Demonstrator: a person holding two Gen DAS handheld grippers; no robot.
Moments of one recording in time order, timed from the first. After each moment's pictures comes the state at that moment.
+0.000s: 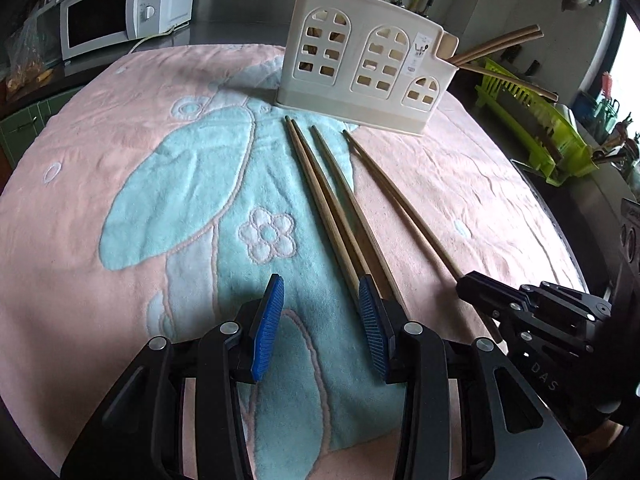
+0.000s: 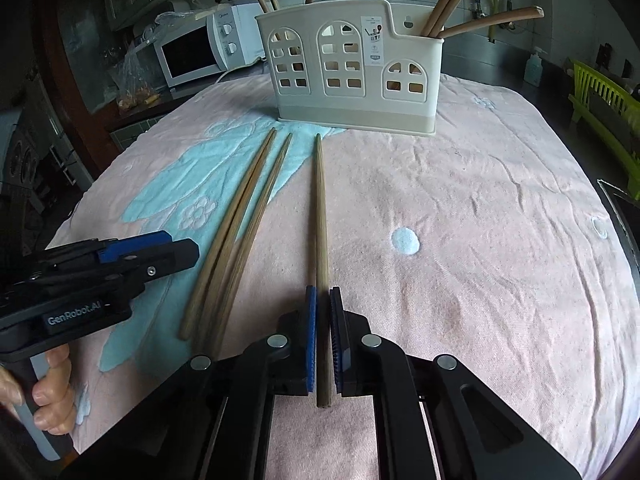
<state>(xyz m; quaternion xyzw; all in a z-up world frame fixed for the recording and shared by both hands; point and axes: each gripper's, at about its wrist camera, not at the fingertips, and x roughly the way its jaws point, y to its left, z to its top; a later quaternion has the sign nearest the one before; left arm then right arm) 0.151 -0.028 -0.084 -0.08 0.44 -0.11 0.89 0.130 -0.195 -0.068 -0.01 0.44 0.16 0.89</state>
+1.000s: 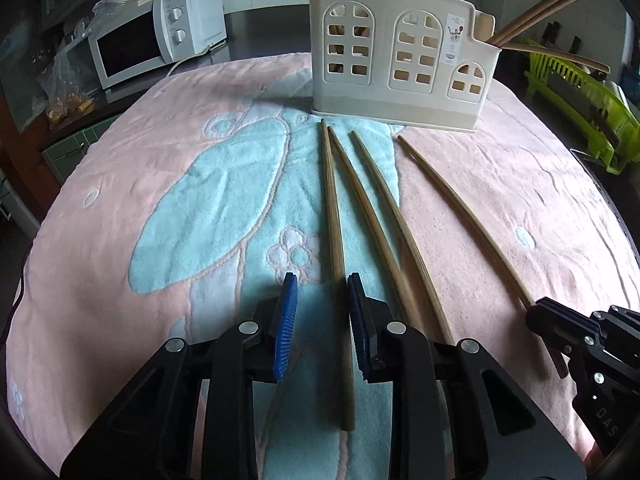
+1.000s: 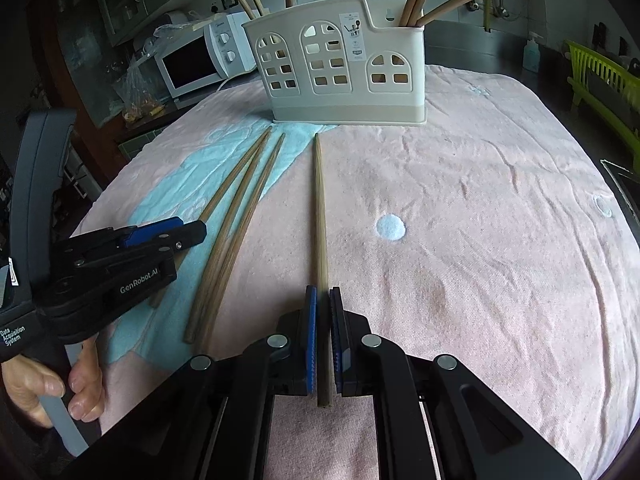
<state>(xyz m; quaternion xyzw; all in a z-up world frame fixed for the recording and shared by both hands) 0.163 -0.045 -0.086 0.00 0.43 0.00 0.90 0.127 -0.214 -0.073 0.03 0.44 0.17 0.88</state>
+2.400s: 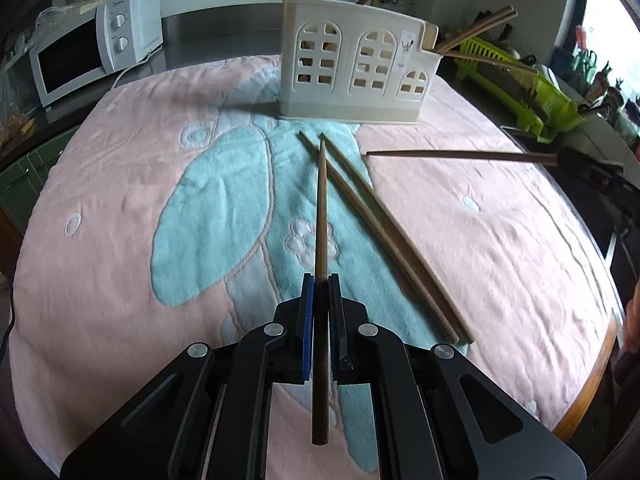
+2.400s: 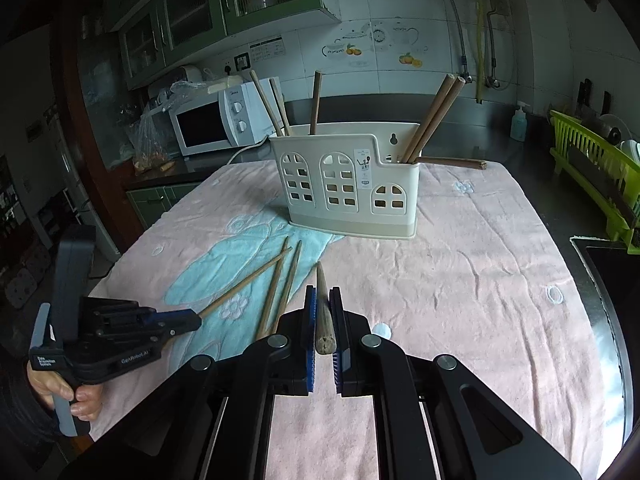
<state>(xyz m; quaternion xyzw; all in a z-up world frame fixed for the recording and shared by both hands) 0.148 0.001 -0.070 0.01 0.44 -0.15 0.88 0.112 -0.211 0.022 0.02 0.33 0.16 0.93</state>
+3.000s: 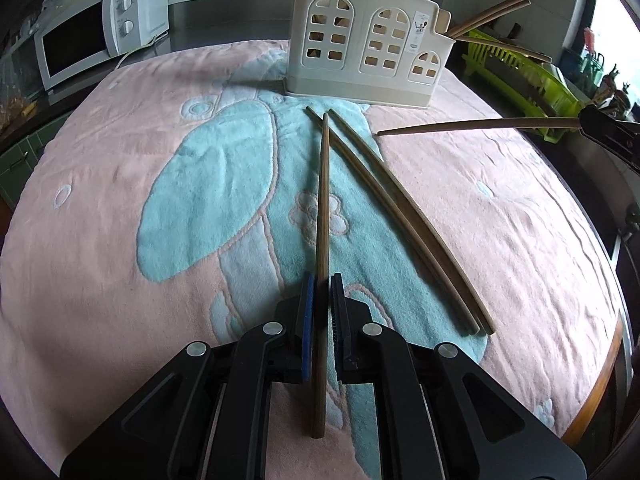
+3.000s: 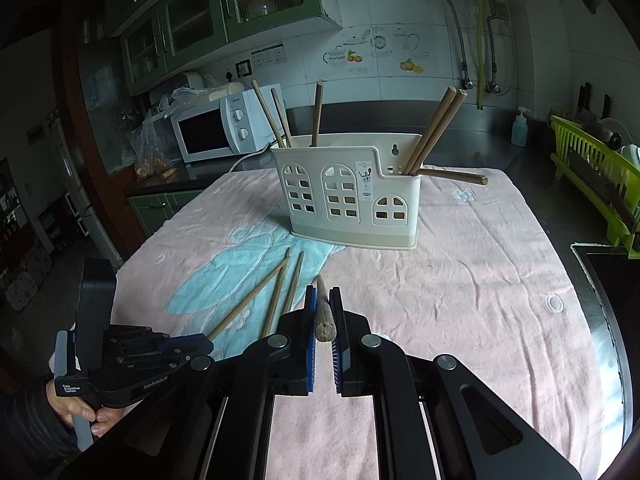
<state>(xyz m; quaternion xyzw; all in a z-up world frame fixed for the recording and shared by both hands) 0.148 0.004 -0.090 -0.01 0.45 -0.14 0.88 0.114 -0.211 0.028 0.02 0.32 0.17 0.93</state>
